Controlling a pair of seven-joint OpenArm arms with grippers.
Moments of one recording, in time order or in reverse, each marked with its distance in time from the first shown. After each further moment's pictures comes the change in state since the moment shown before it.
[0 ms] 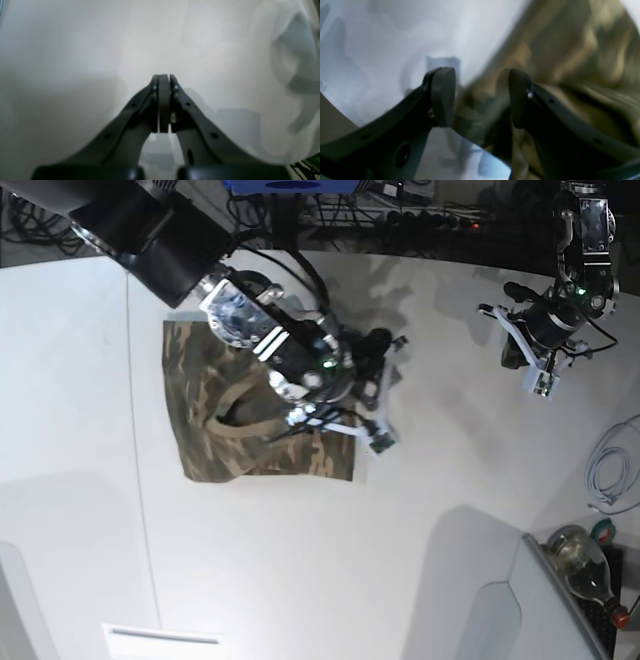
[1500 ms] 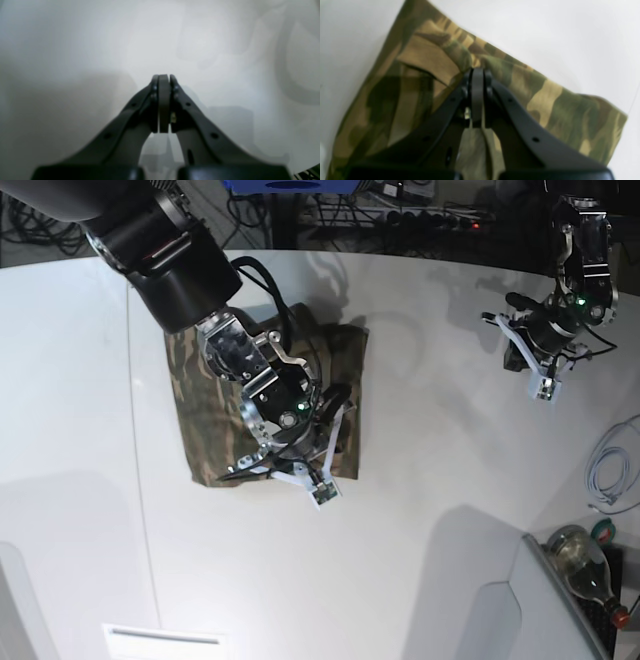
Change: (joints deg) left arm -2.9 0.0 -0.3 -5.6 0.0 0.0 -0.4; right arm 3.1 -3.1 18.7 -16.8 -17.9 0.4 16.1
